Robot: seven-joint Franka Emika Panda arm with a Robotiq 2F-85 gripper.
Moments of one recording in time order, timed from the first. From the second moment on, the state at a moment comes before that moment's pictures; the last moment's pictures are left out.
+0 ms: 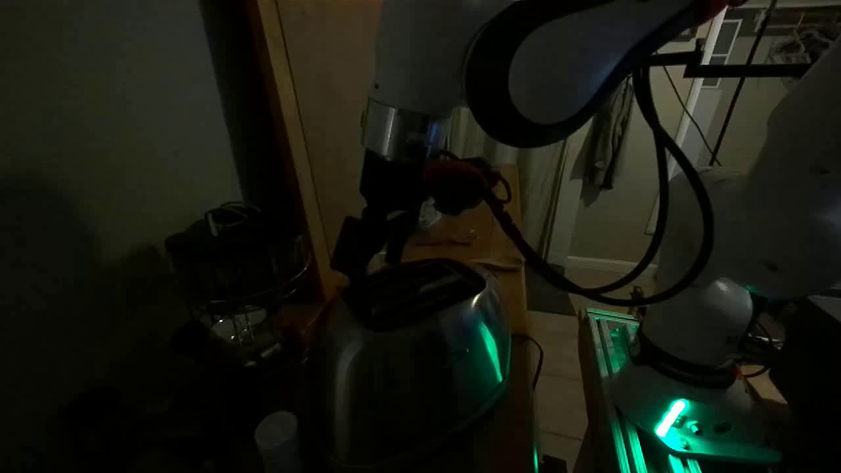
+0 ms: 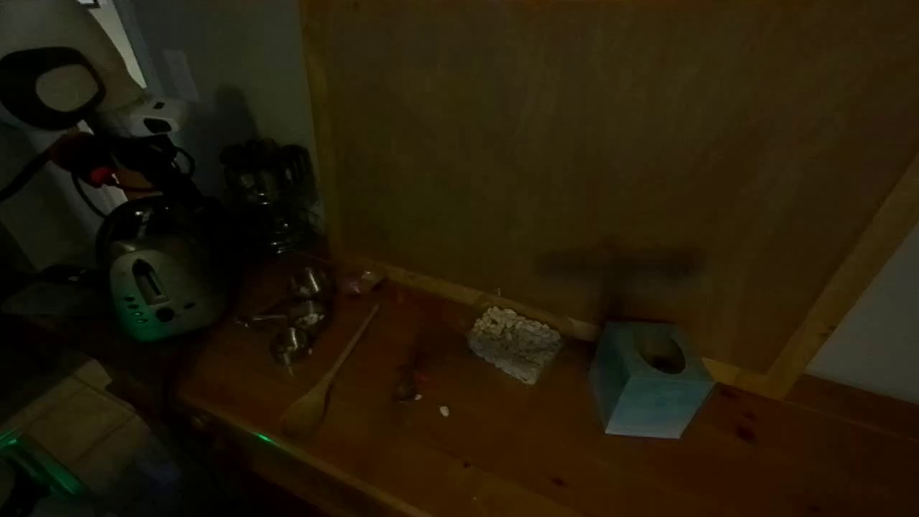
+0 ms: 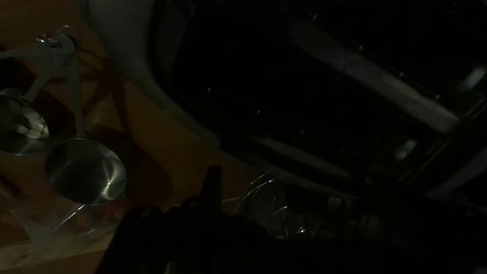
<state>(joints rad) 0.07 -0.41 0.30 -2.56 0.09 2.40 0.45</state>
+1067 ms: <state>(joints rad) 0.05 -0.49 0.26 -2.52 0.04 2.38 0.45</state>
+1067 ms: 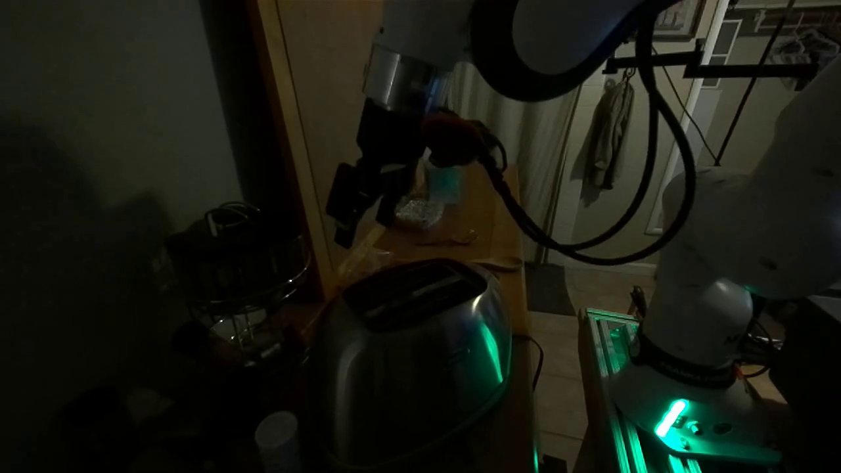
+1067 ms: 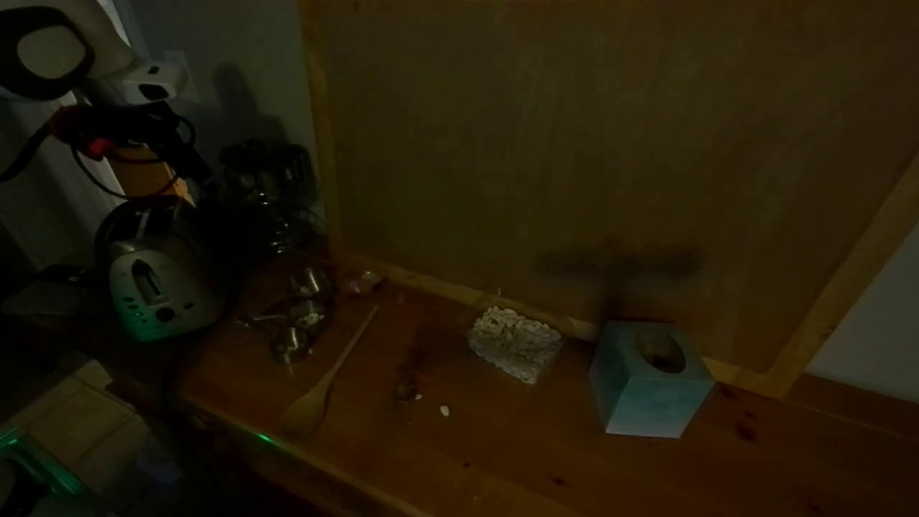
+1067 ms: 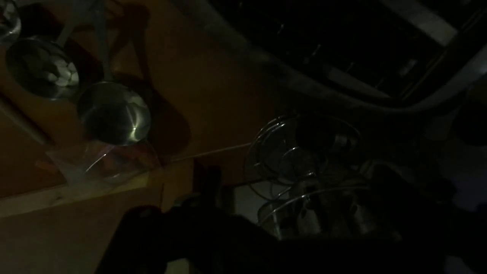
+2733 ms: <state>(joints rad) -0.43 -0.41 0.07 -2.40 -0.38 2.18 0.88</state>
